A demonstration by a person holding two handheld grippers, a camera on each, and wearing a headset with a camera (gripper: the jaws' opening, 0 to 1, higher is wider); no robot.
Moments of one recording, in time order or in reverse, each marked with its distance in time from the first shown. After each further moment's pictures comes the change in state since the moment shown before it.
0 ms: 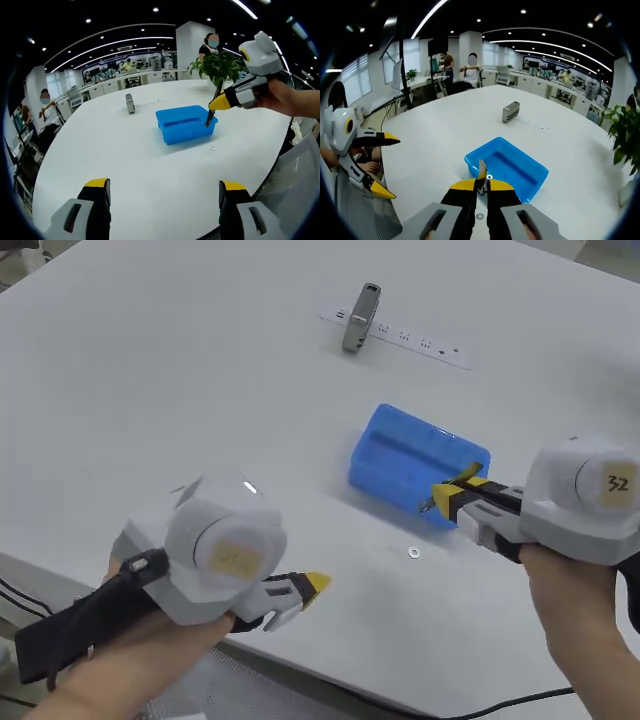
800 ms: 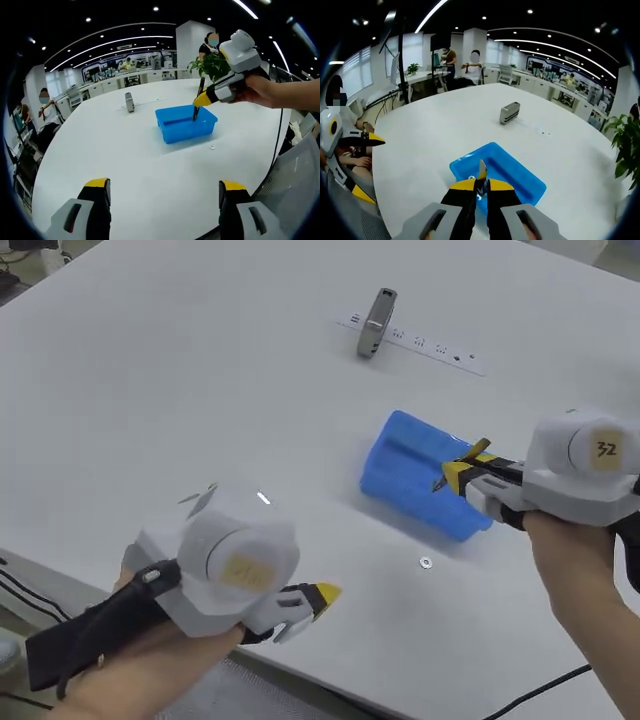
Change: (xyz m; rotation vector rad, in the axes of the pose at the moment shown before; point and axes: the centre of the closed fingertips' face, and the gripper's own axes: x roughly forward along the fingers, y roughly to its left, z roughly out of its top) left arm 0.001 -0.001 -0.002 -0.003 0.012 -0.006; right arm 0.043 -0.024 0.006 -0.049 0.038 0.003
